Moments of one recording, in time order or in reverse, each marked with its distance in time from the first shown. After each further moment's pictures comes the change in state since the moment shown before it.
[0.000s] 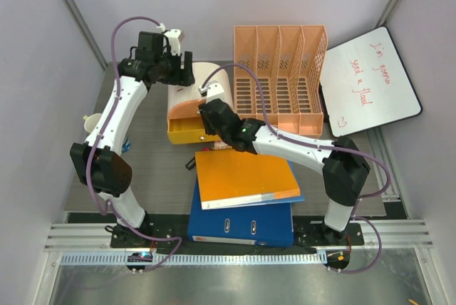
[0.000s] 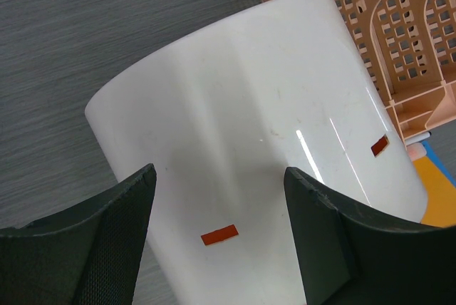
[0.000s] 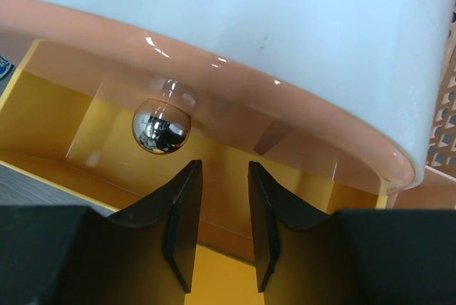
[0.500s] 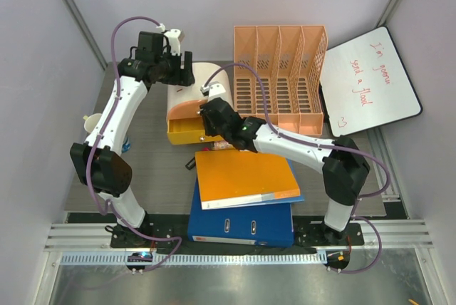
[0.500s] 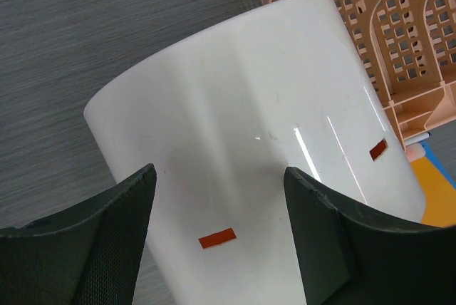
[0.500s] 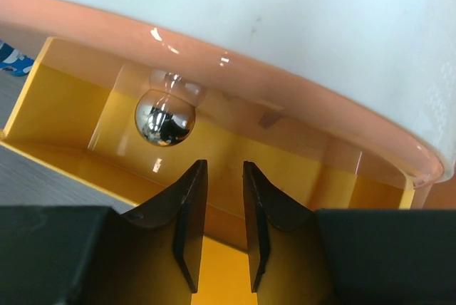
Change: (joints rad) left arm 0.000 0.000 0.000 0.000 0.000 -0.004; right arm -0.012 0.011 0.010 -0.037 -0.082 0.084
